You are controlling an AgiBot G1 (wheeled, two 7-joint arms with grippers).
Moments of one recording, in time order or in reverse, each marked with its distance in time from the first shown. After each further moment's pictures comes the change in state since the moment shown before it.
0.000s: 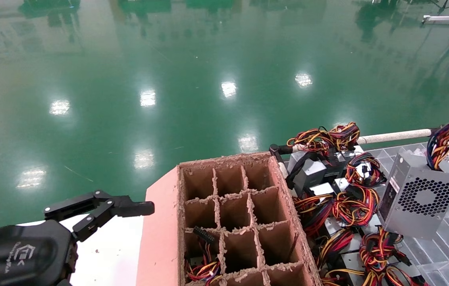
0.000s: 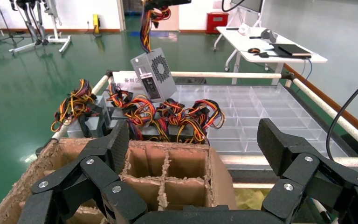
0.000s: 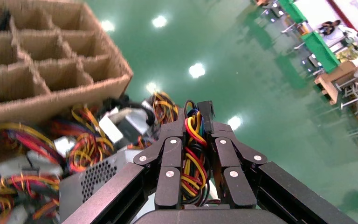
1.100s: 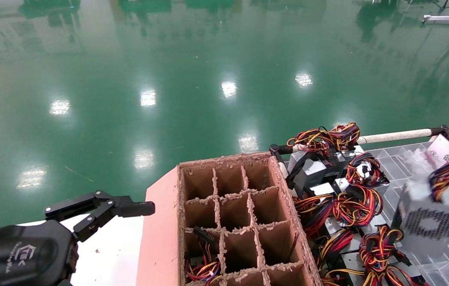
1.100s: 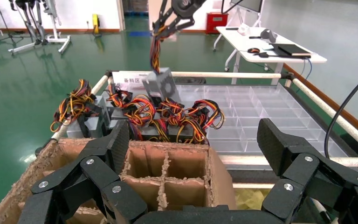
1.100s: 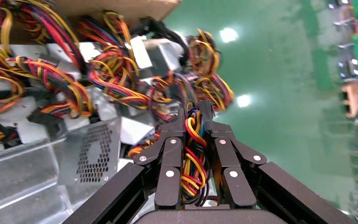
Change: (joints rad) left arm 0.000 -0.001 0.002 0.000 -0.001 -0.001 0.001; right arm 0.209 -0.056 -0.318 -0.056 -0.140 -0.011 -0.297
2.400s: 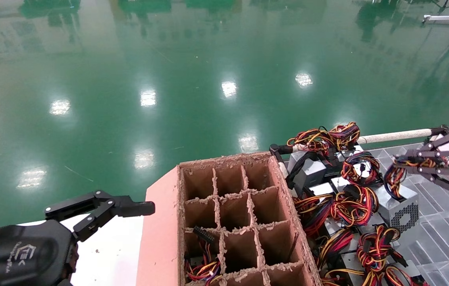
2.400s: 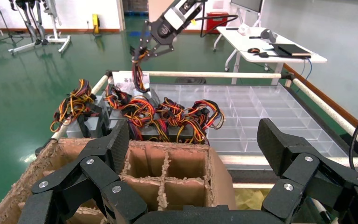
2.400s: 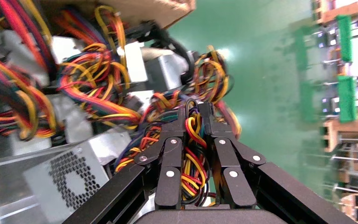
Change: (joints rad) left arm -0.001 -0.001 0.002 0.000 -0.002 -0.001 0.001; right arm -0.166 -0.161 -0.059 -0.183 0.147 0.161 -0.331
